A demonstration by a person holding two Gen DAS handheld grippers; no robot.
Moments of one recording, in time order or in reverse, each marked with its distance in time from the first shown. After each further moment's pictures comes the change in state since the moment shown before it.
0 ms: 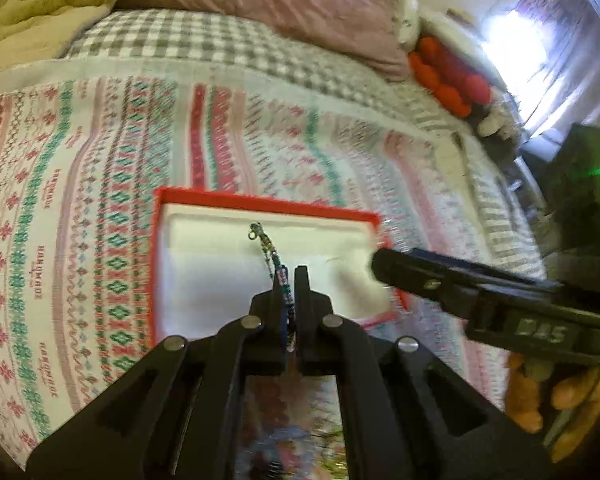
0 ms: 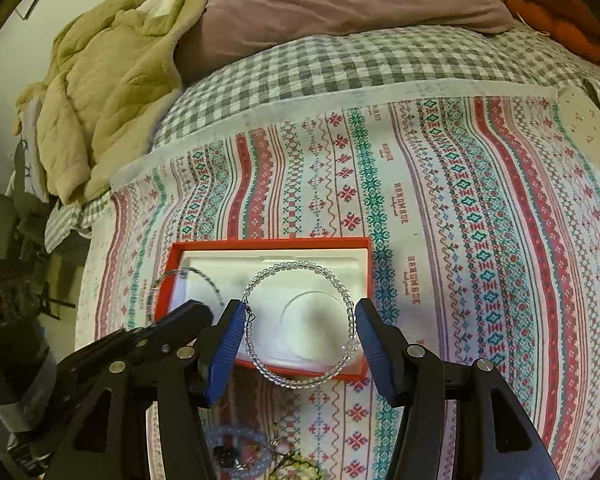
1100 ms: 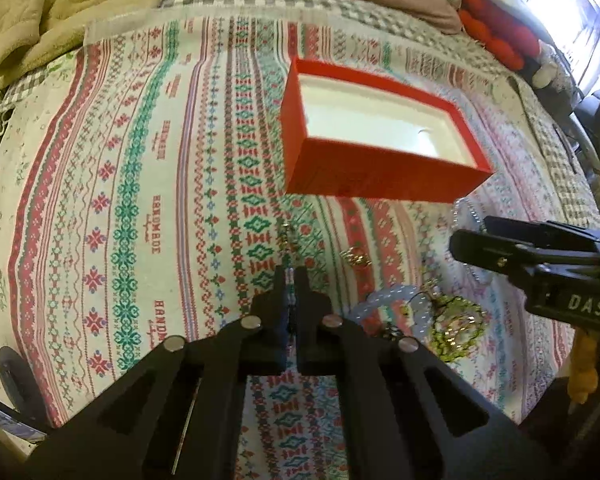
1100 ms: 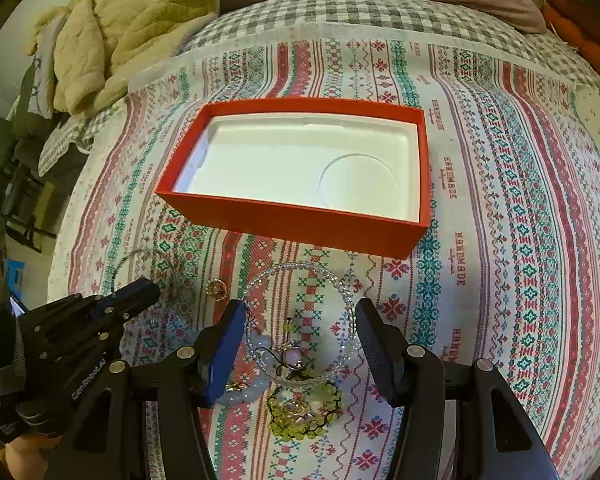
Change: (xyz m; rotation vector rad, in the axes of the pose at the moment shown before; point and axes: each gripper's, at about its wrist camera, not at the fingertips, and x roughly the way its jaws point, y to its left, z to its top) left arm -0.050 0.031 -0.090 0.028 0.083 0.249; right arm 0.011 0.032 -0.082 -0.145 0.103 -0.047
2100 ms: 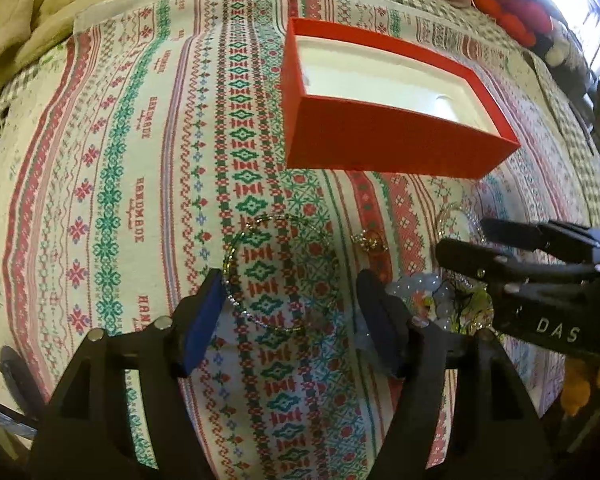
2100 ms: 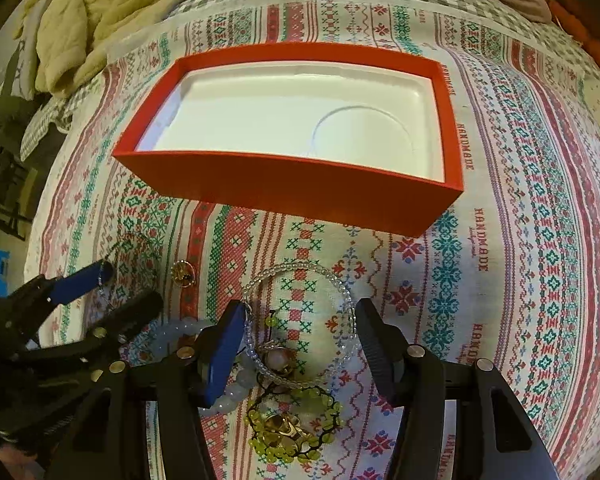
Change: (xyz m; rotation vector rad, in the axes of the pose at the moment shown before) left arm 0.030 -0.012 0.000 0.032 0.080 0.066; right arm 0.045 0.006 -0.001 -0.005 0.071 -0.056
